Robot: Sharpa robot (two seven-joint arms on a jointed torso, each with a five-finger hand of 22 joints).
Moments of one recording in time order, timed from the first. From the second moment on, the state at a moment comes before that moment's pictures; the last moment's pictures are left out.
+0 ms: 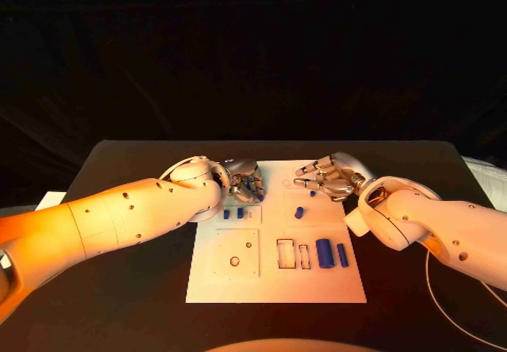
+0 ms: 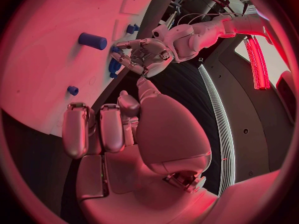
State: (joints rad) left arm 1.20 -0.53 -0.04 1.29 -1.36 -0.11 -0.17; left_hand 1.45 -0.16 0.51 0.04 0.09 1.13 0.11 0.16 0.16 1.22 0.04 0.24 0.13 1.46 -0.03 1.44 1.31 0.10 1.45 0.08 1.19 1.31; right arm 0.99 -0.91 0.18 1.65 -0.90 -0.40 -0.09; right_hand 1.40 -0.05 0.02 0.25 0.29 0.99 0.14 0.08 0.07 1.30 0.06 1.02 1.15 1.47 -0.02 1.32 1.25 0.06 1.38 0.09 1.41 1.28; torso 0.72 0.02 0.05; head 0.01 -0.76
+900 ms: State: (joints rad) left arm 1.21 -0.68 -0.01 1.38 -1.21 -0.13 -0.17; left_hand 1.41 -0.16 0.51 0.04 0.09 1.13 0.12 0.15 0.15 1.23 0.05 0.21 0.13 1.46 -0.03 1.44 1.31 0.10 1.45 0.08 1.18 1.31; right arm 0.99 -0.91 0.18 1.65 -0.90 -0.40 -0.09; right_hand 1.39 -0.05 0.02 0.25 0.29 0.99 0.14 0.08 0.07 1.30 0.06 1.02 1.15 1.47 -0.02 1.32 1.25 0.06 1.38 0.09 1.41 1.28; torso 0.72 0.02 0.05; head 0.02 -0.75
